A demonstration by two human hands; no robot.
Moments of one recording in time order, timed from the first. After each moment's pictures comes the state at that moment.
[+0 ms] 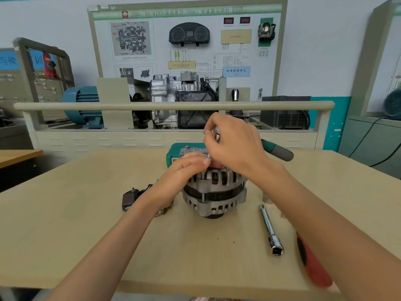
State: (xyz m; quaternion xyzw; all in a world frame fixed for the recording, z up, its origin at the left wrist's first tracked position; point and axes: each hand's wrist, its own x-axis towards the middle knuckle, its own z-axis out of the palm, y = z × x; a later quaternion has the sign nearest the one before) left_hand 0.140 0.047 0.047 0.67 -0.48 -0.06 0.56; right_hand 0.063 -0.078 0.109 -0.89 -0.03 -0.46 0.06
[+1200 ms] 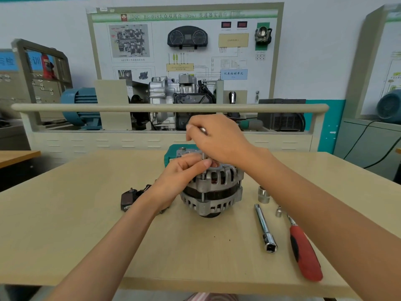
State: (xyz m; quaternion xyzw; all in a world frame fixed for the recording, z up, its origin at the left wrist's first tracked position) left_hand 0.134 0.046 0.046 0.63 -0.47 -0.09 0.62; right_hand 0.061 -0.062 0.130 -0.92 -0.11 -0.37 0.10
